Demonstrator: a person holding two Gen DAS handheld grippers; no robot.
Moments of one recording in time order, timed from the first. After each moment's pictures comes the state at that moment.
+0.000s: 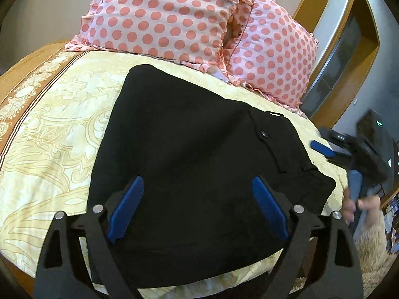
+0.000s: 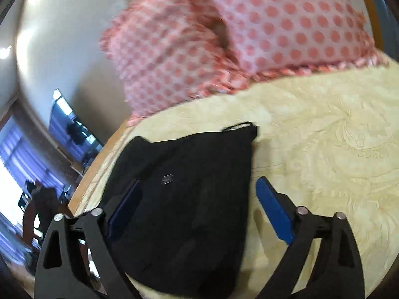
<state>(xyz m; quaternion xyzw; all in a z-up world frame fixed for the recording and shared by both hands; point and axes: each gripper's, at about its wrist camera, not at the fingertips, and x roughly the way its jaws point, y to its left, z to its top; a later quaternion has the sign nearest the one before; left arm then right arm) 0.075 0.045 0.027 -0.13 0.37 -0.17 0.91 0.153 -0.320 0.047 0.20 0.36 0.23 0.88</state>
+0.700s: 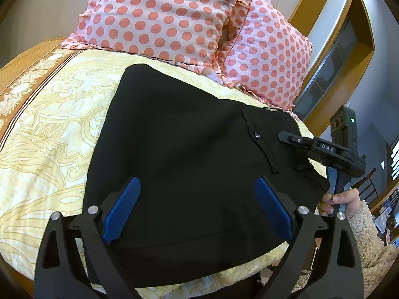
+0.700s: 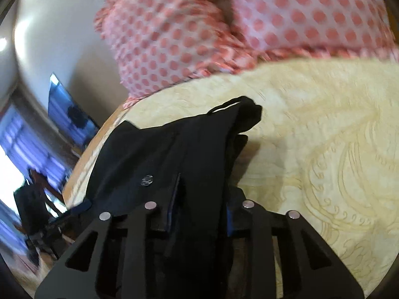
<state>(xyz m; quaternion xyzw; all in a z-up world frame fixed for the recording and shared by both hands) 0.074 0.047 0.026 -0.15 0.36 -0.19 0.90 0.174 -0.294 0.032 0.14 0.37 0.27 0.87</state>
